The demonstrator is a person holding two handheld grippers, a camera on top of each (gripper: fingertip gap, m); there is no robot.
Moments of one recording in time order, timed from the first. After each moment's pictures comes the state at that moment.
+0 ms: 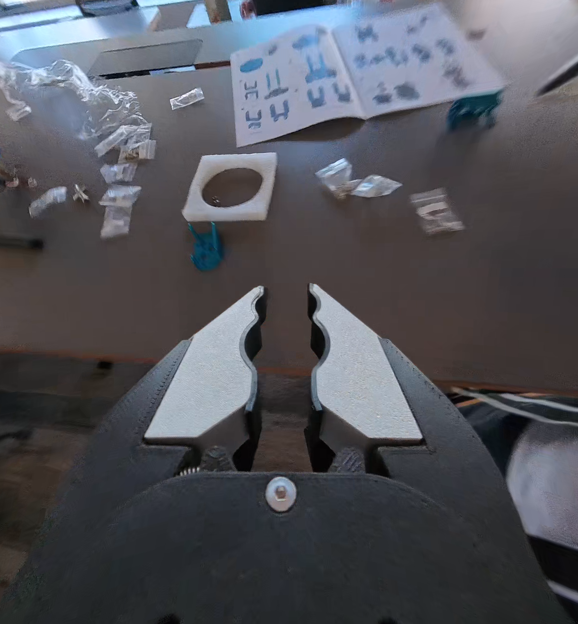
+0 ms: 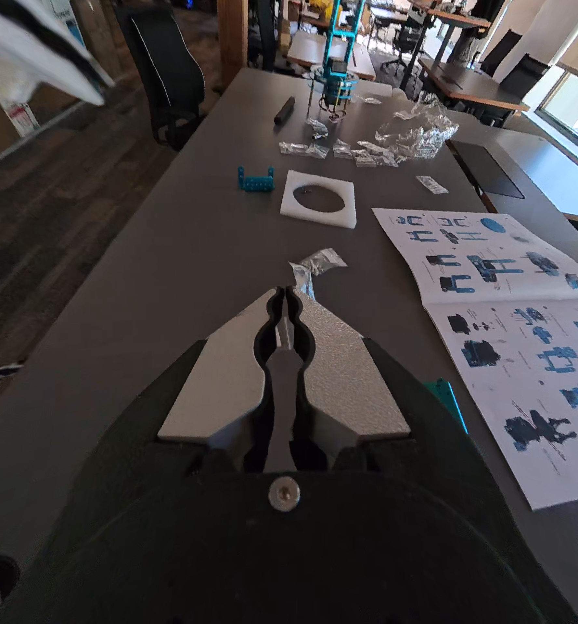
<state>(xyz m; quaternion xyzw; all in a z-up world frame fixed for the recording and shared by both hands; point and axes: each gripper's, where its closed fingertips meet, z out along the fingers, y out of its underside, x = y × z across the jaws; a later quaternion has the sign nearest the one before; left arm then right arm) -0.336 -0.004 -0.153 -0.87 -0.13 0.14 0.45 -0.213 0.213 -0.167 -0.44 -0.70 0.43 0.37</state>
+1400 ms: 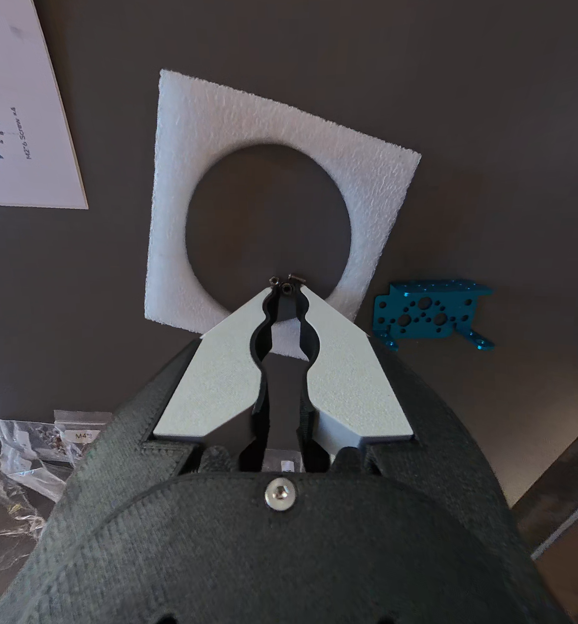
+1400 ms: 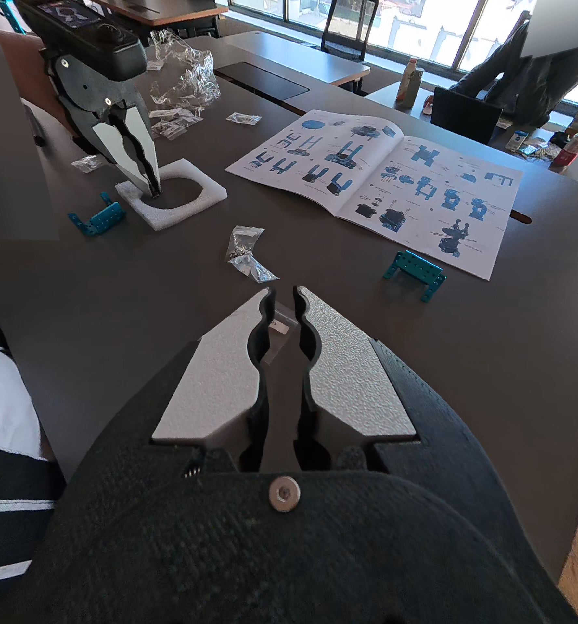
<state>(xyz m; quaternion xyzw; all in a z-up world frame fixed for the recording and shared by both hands) -0.526 0.152 -0.295 -0.86 0.50 -0.04 0.10 -0.207 0.199 -0.170 -0.72 -0.43 0.27 0.47</state>
